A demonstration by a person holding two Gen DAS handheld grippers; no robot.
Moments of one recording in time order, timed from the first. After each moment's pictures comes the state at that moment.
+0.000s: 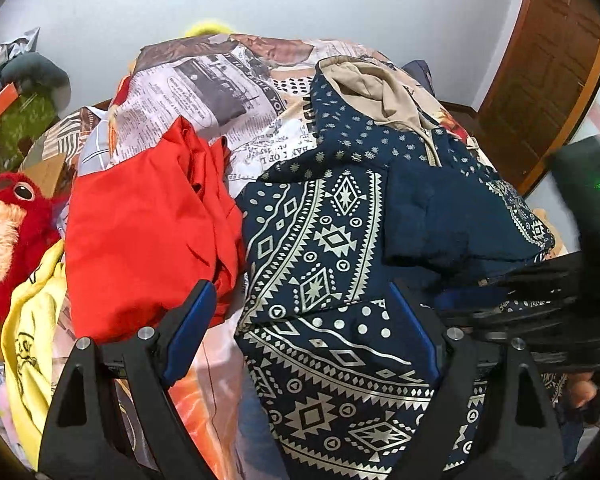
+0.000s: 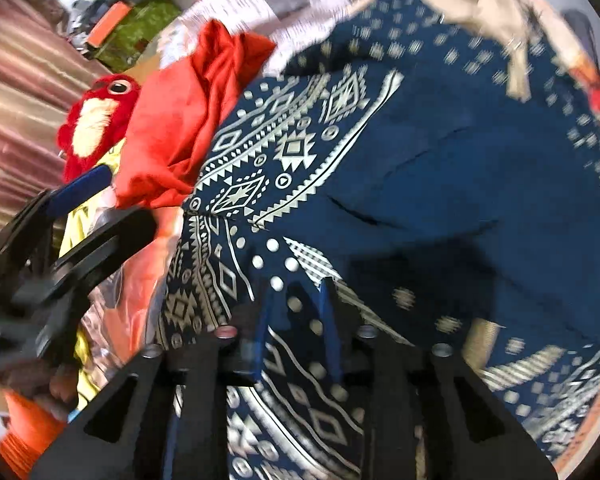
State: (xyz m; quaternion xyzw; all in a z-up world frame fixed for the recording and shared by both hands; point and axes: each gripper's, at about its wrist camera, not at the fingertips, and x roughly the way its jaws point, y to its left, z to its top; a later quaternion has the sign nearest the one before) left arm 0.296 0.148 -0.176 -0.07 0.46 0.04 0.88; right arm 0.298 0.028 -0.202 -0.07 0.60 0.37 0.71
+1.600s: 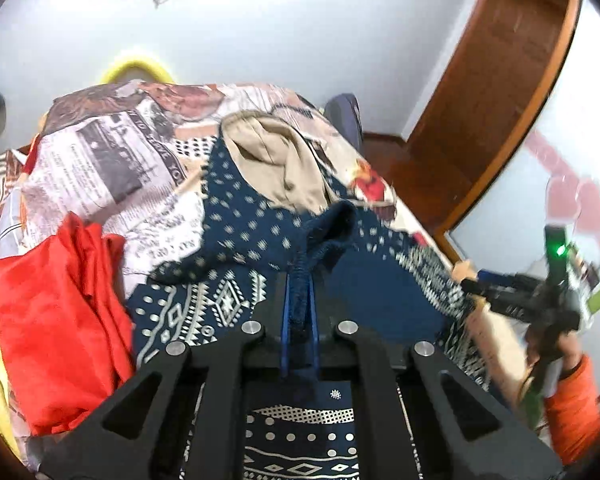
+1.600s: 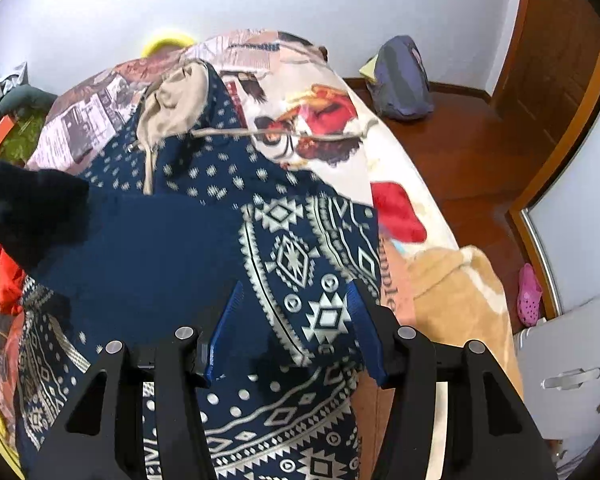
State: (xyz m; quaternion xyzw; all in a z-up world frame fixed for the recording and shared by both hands) left arm 0.376 0.119 -0.119 -0.13 0.40 -0.09 0.90; right arm 0.377 -0.173 -0.170 -0.04 0.48 0.15 0.87
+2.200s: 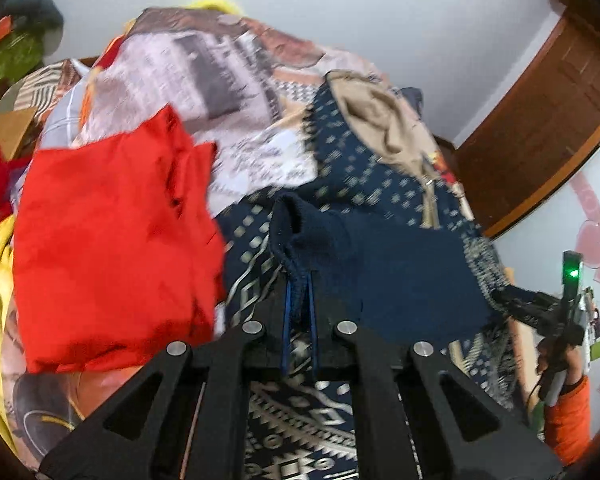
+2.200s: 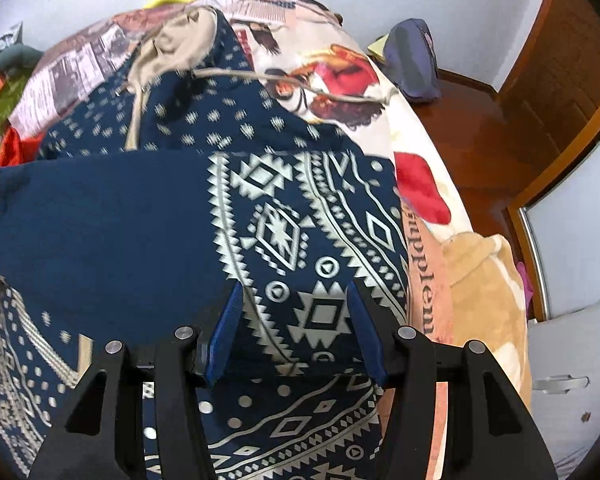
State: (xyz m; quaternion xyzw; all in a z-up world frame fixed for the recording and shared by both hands) left arm 0.341 0.196 -0.196 -0.20 0.45 0.00 0.87; right arm 0.383 -0.144 -0.219 -0.10 0.52 0.13 0.84
